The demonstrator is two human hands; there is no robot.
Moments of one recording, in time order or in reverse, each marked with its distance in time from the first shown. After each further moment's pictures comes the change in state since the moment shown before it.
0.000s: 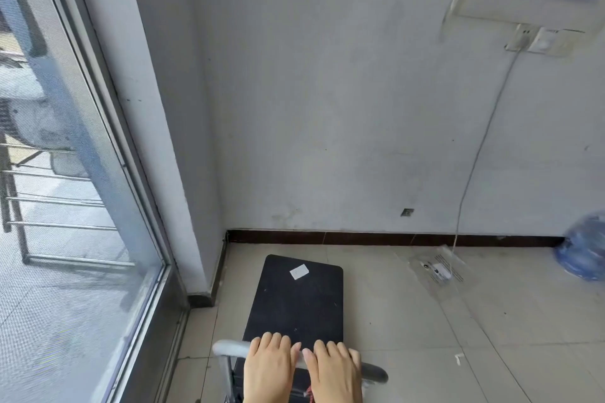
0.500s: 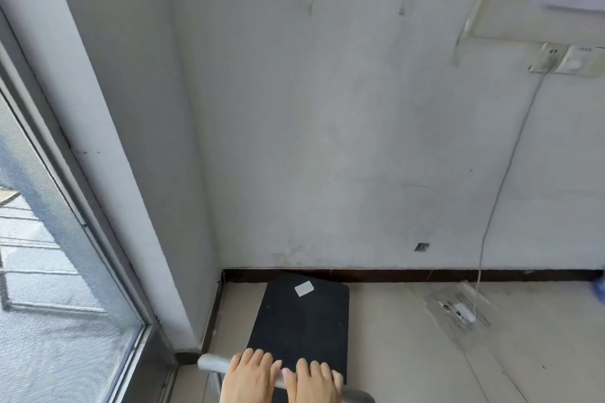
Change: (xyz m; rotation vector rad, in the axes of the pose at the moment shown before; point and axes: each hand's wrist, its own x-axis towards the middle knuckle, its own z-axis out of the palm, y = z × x) left_hand 0.148 -0.049 0.049 0.003 -0.243 0.119; right_hand 0.166 -0.017 0.023 0.170 -0.515 0.012
